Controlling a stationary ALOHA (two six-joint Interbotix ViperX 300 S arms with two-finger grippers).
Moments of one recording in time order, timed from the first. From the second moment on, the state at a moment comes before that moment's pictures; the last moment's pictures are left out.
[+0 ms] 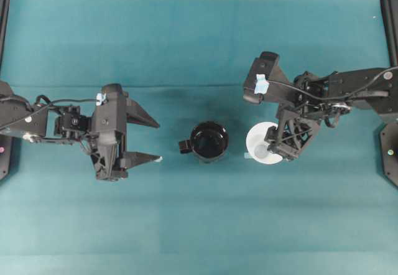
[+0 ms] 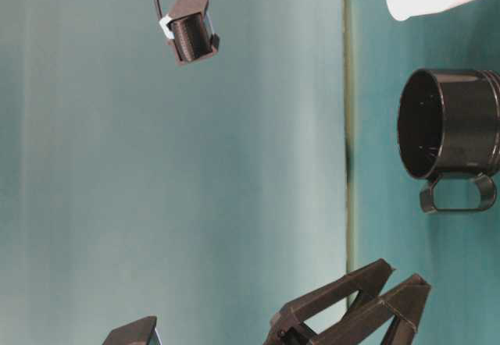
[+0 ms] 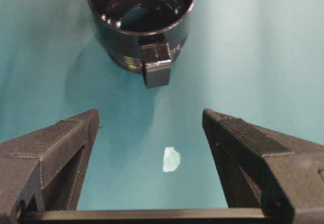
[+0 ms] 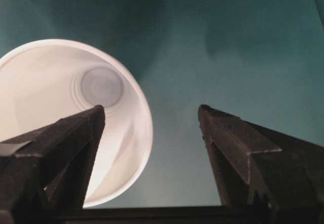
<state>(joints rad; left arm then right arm) 0.02 -0.13 0.95 0.01 -0.25 -0.02 -0.13 -0.12 0.74 0.01 0.65 0.29</state>
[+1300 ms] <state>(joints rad) 0.02 -0.13 0.95 0.01 -0.25 -0.02 -0.16 -0.17 0.55 0.10 0.87 0.29</state>
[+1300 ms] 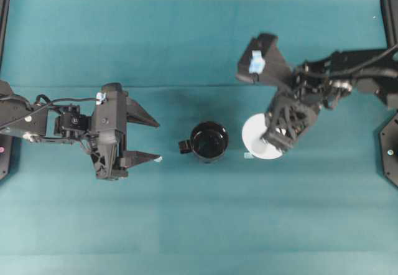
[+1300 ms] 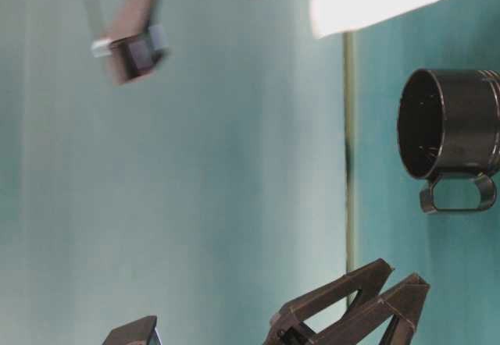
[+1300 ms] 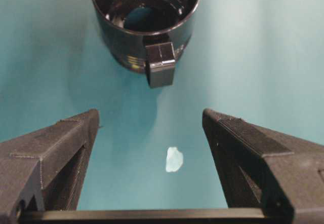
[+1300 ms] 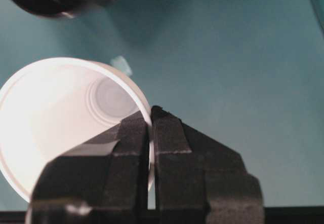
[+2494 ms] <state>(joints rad) 0.02 -0.13 0.95 0.02 -0.25 -0.02 -0.16 0.12 0.26 0.08 0.85 0.29</state>
